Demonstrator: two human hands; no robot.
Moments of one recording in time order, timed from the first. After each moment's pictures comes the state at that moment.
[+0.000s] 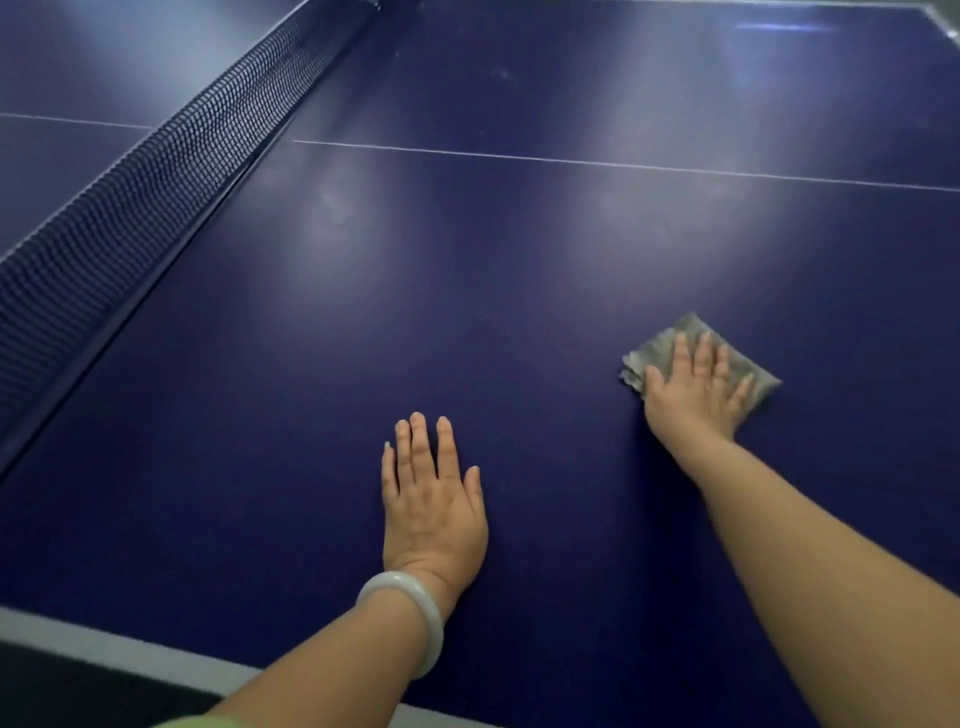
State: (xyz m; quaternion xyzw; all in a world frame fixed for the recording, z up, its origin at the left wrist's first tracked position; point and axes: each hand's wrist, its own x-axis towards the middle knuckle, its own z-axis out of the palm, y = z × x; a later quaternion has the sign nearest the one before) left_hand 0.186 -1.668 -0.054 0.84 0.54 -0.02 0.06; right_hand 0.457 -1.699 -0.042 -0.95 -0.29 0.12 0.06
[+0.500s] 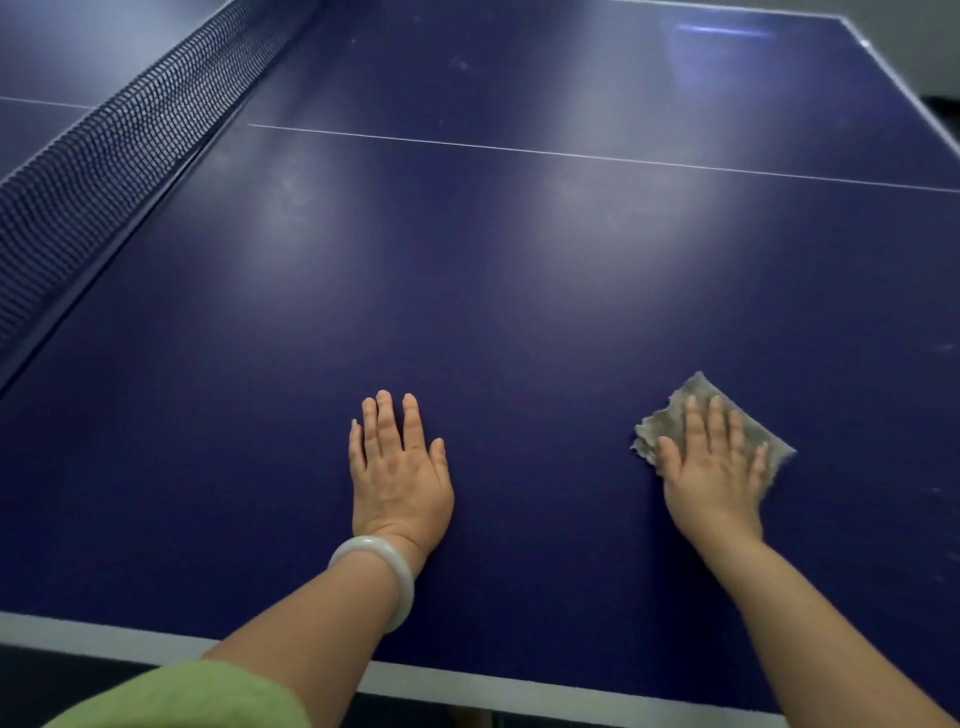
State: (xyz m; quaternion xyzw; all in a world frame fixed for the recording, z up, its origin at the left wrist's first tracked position) left_hand 0.183 -1.668 -0.052 0.84 0.54 0.01 0.08; right_hand 0.424 -1.833 -0.047 -0.95 -0.29 0.10 0.03
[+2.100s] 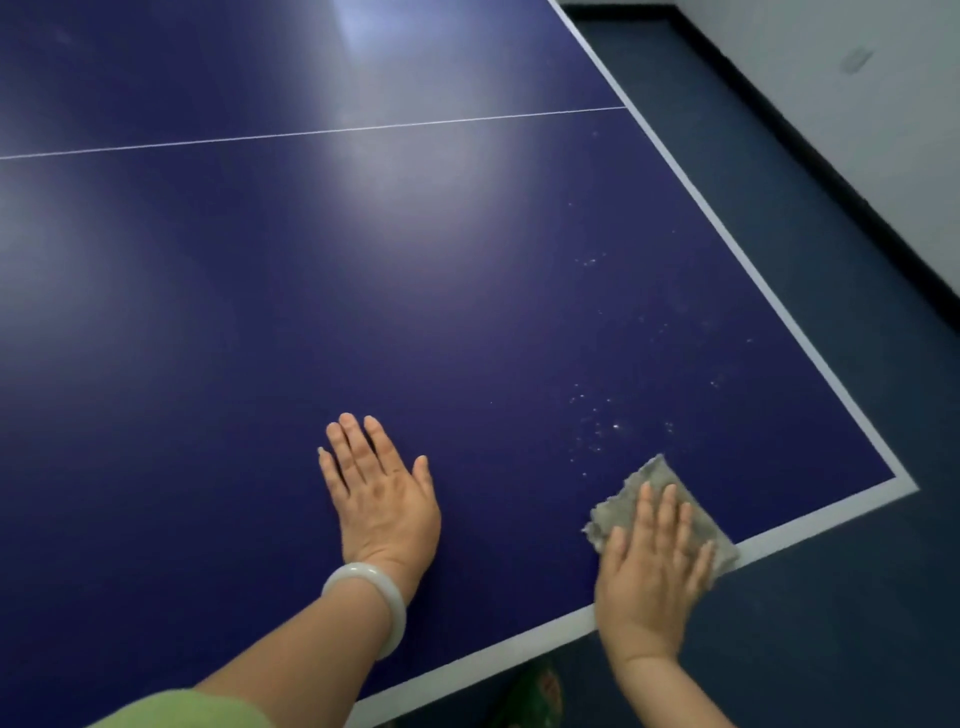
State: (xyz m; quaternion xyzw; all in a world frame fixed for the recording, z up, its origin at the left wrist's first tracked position) left_hand 0.400 -1.853 -0.049 0.90 0.43 -0.02 0.10; right_hand 0.457 -2.086 -0.055 -0.99 -0.06 0.01 0.08
